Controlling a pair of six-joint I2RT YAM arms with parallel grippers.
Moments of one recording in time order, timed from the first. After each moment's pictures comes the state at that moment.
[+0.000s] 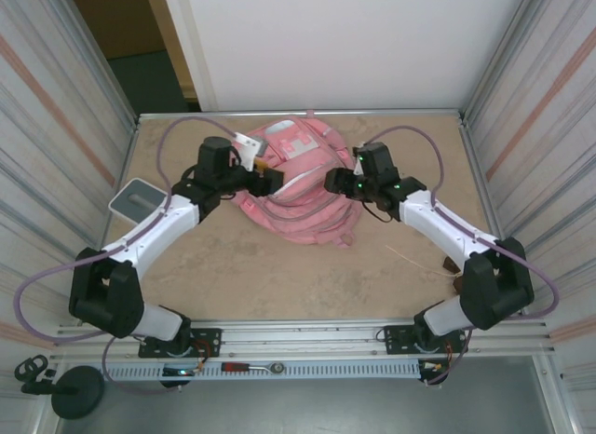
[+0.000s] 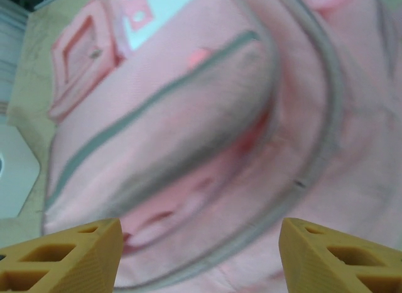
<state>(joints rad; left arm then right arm) -0.38 1.43 1.04 -0.12 0.42 -0.13 0.48 1.46 1.09 -0.33 -0.11 0.61</state>
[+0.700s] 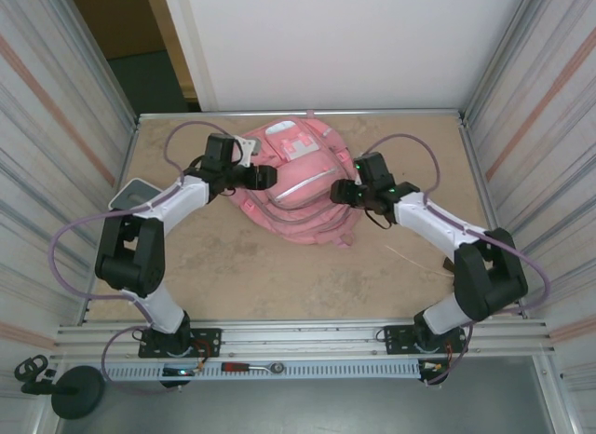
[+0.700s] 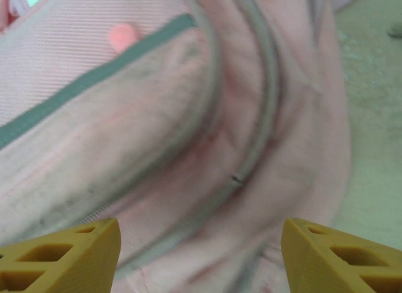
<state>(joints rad) -0.33 1.69 1.16 -0.20 0.45 -0.19 0.43 1.48 0.96 -0.32 -0.06 0.55</state>
